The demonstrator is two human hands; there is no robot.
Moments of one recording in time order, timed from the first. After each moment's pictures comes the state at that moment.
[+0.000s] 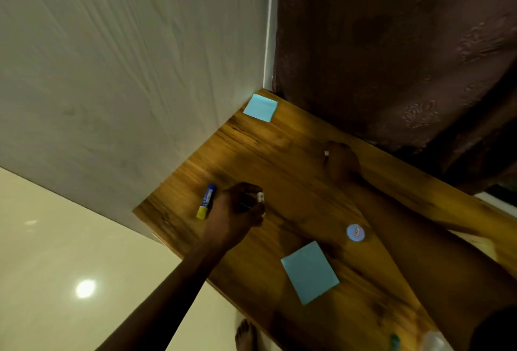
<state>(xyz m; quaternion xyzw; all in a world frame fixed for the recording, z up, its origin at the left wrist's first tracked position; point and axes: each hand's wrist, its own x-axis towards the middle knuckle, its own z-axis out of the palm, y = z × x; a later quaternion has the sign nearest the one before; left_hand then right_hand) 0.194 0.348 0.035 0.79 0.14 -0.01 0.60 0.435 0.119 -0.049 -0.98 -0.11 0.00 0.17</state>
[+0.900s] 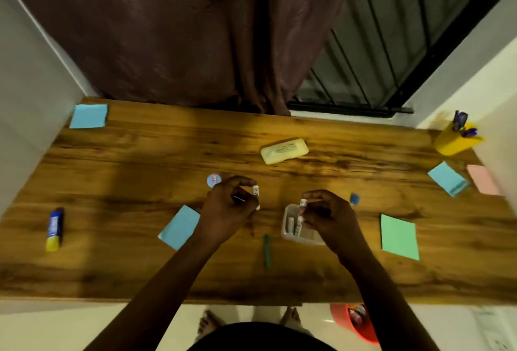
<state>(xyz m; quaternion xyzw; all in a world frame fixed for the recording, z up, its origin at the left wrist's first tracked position) 0.151 0.105 0.067 0.79 -0.08 -0.17 0.59 0.059 -0.121 0.065 -0.78 0.22 -0.01 0.59</state>
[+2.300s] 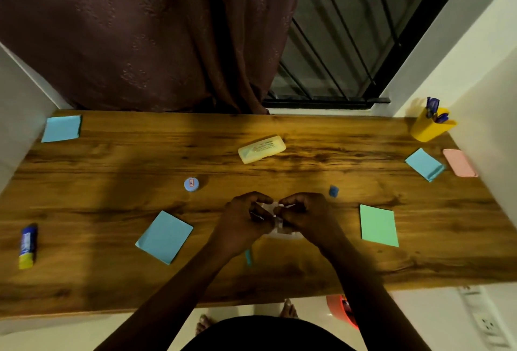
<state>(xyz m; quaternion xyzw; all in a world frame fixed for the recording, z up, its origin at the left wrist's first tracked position) 0.119 0.040 0.052 0.79 -0.15 -0.25 0.54 0.060 -0.136 0.067 -0.79 0.23 0.04 0.56</state>
